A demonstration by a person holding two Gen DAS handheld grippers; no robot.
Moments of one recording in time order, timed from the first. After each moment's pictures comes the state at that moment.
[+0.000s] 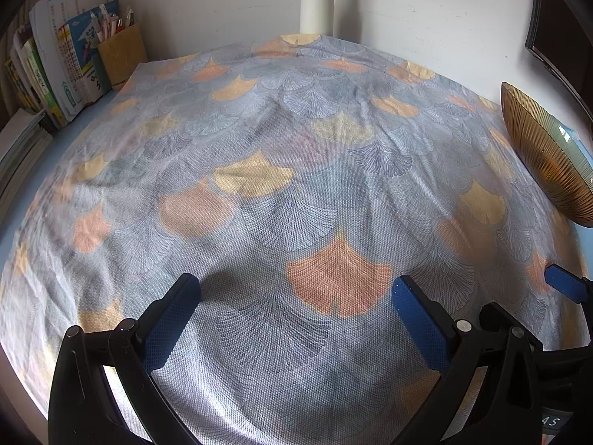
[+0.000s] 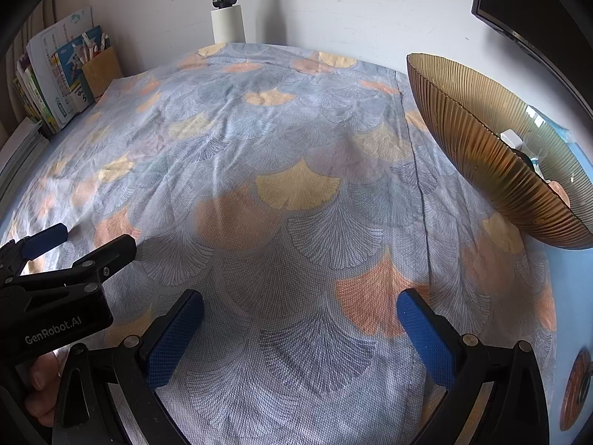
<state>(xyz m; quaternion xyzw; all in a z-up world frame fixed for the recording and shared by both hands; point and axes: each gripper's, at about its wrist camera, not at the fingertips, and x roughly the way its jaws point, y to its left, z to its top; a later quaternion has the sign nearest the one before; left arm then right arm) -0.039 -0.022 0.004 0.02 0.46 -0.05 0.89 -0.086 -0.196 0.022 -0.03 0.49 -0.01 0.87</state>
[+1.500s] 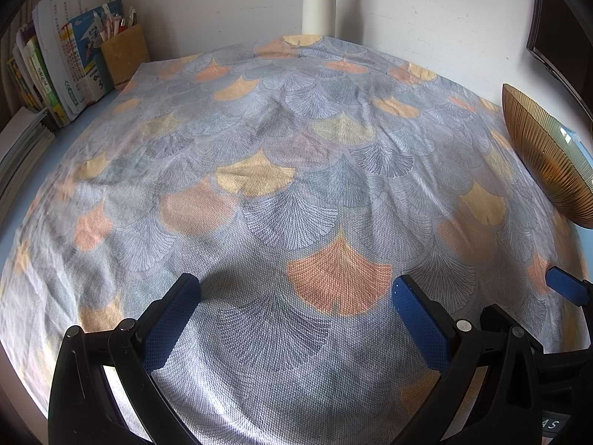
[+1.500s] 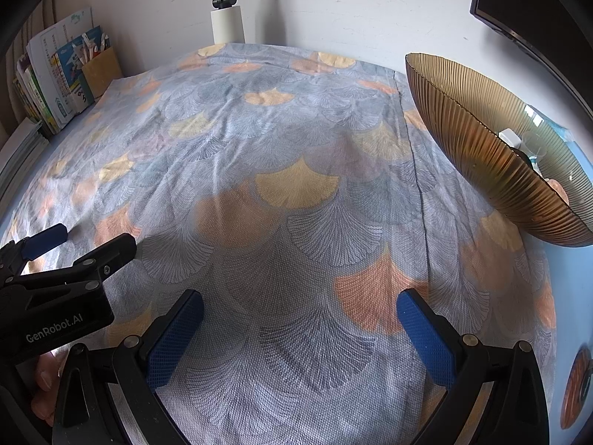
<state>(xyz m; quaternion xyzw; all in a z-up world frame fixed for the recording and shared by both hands) -0.041 -0.023 0.005 0.02 0.45 -0.05 0.89 -0.086 -0.196 0.023 -0.03 0.49 -0.01 0.87</state>
